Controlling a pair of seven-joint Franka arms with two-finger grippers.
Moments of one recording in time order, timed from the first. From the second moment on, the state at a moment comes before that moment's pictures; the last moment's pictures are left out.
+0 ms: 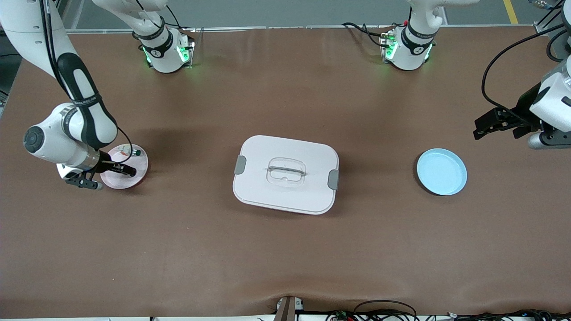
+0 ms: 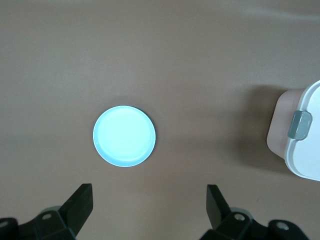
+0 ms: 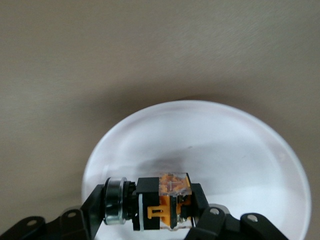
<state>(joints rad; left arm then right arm) -0.08 0.07 0.00 -1.52 -0.02 1.62 -0.10 -0.08 0.40 -0.11 -2.15 0.33 2.41 -0.17</state>
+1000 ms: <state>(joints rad) -0.09 0.07 -0.03 -1.48 -0.23 1.61 -0.10 0.26 0.32 -0.10 -1.86 0.47 2.06 0.71</state>
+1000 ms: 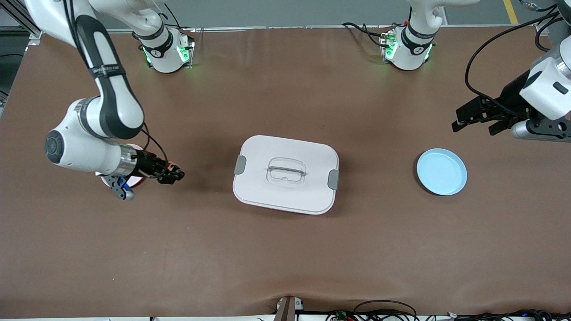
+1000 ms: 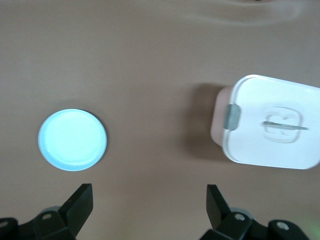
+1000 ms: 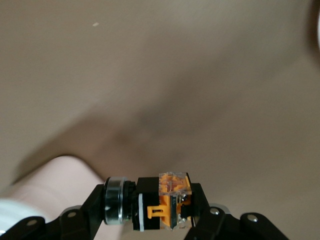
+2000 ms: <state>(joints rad) -0.11 0.20 -0.06 -1.49 -0.75 1.63 -0.10 0.47 0.34 -0.10 -1.62 0.61 1.99 1.37</state>
